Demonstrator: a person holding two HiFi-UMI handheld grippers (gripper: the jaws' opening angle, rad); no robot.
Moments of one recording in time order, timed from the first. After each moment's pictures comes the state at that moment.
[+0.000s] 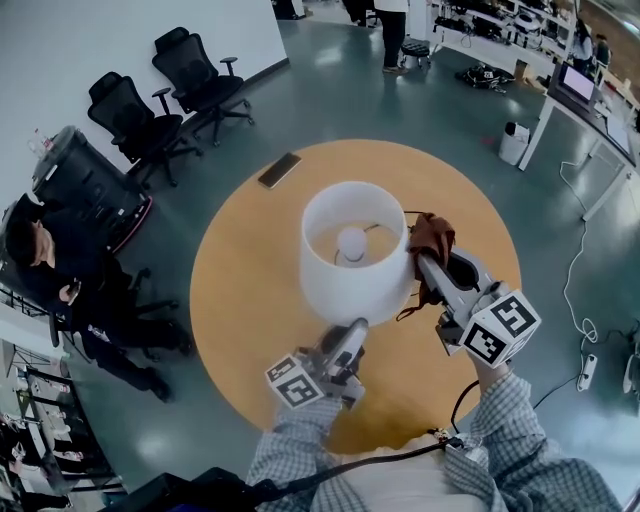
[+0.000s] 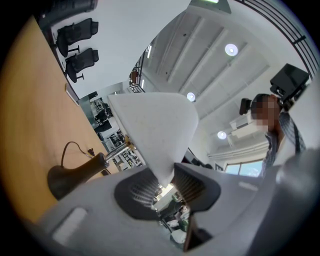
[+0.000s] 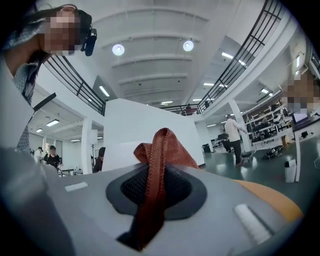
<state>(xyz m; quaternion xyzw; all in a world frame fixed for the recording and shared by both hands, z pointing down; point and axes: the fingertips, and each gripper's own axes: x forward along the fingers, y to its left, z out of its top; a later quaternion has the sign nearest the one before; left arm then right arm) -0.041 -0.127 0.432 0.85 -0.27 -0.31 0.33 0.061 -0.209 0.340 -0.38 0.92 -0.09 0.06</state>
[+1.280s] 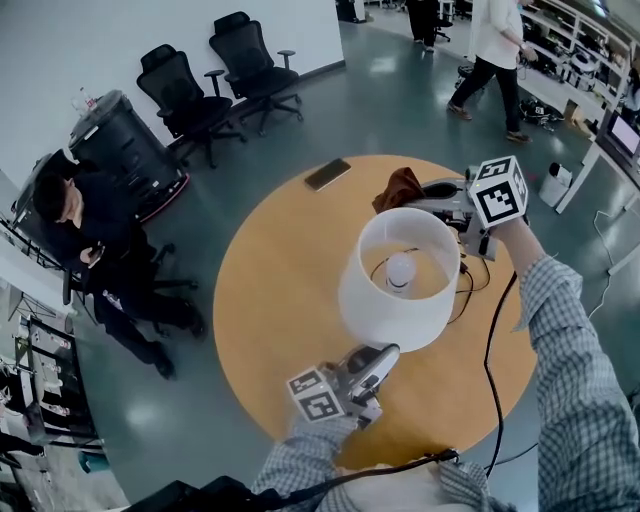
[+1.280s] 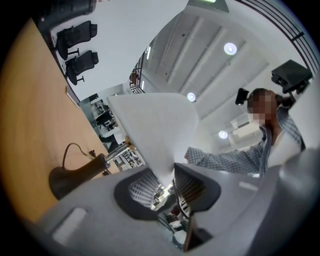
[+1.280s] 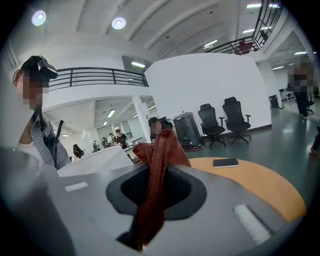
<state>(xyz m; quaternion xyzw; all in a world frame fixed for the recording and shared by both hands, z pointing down) -0.034 -0.127 0.434 0.85 -0.28 -0.30 0.32 -0.068 -0.336 0.344 0.02 0.97 -0.16 -0.15</state>
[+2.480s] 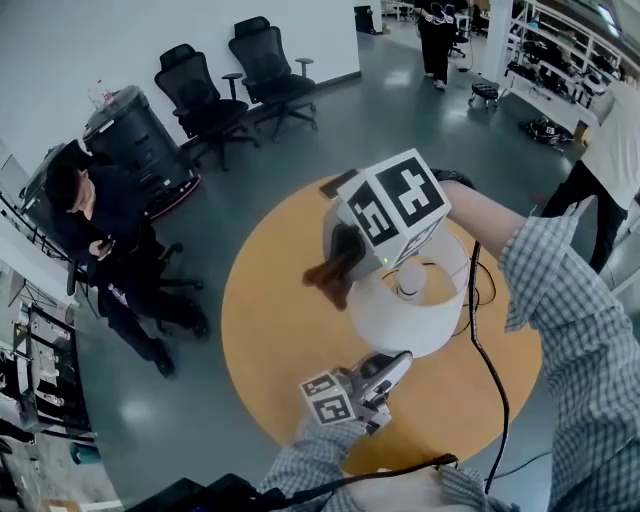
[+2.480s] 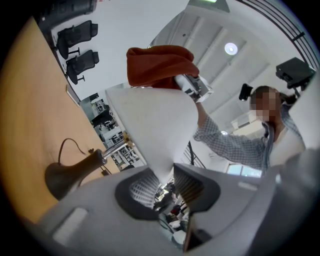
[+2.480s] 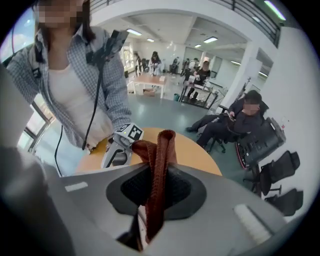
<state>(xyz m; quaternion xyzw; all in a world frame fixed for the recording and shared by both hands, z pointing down) -0.033 -0.131 0.435 0.85 -0.28 -0.30 0.33 -0.175 -0.167 0.334 0.40 0.74 0.31 -0.43</state>
